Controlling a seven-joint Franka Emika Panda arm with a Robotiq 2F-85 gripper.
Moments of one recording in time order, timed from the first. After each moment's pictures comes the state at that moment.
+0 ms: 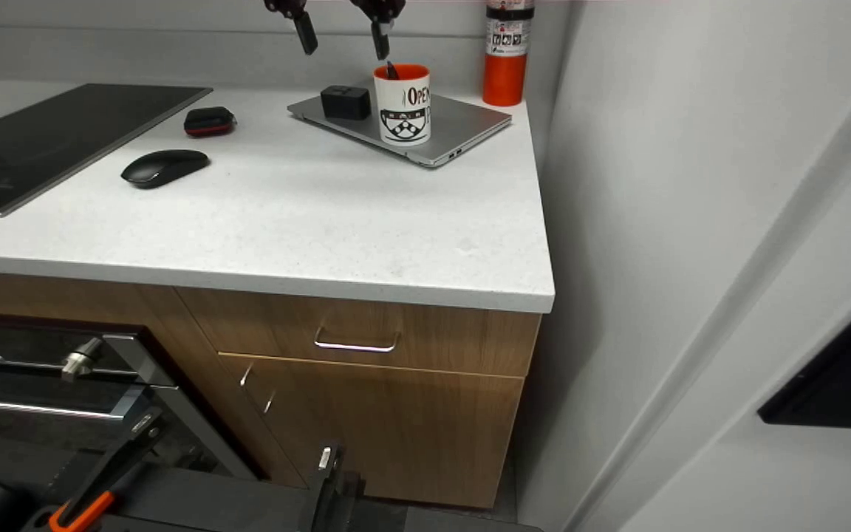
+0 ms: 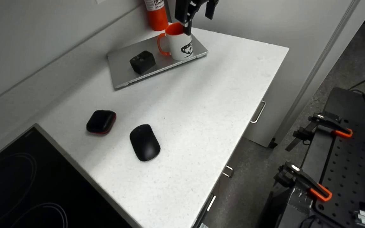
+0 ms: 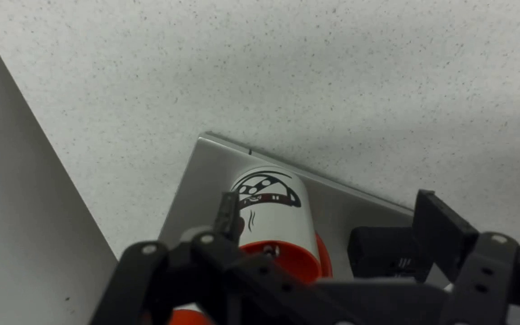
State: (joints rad) arm -0.03 -0.02 -0.03 -2.27 -0.03 2.52 0.06
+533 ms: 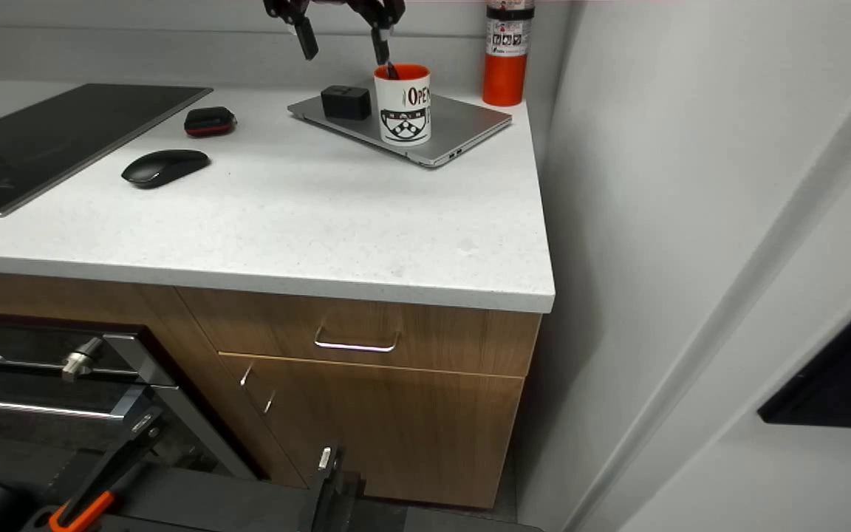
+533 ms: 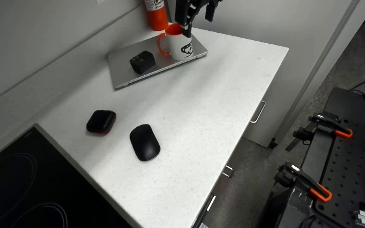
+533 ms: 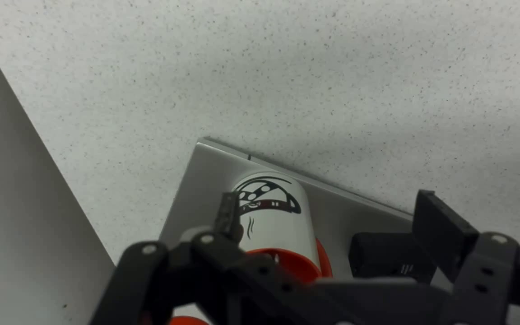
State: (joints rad) arm -0.03 -0.01 -0.03 -2.27 -0.03 2.52 0.06
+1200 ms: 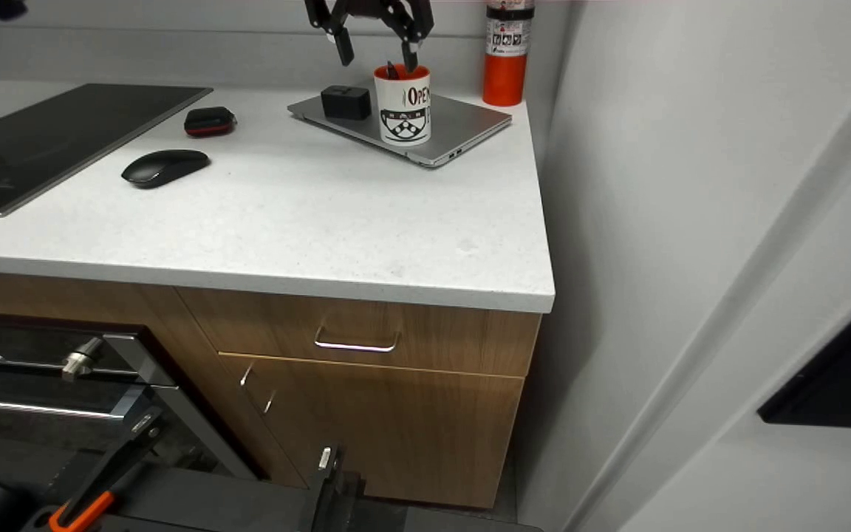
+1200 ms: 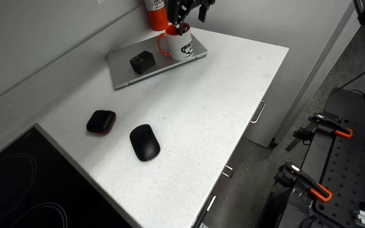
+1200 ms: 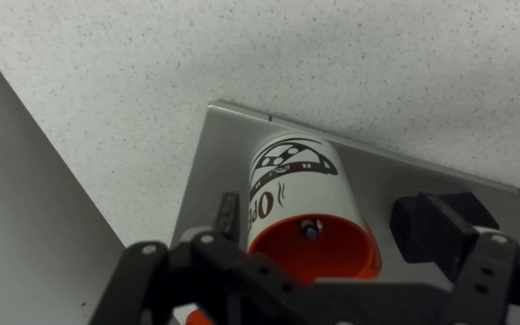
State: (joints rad) arm -0.04 0.14 -0.06 -2.14 -0.02 2.57 0.11
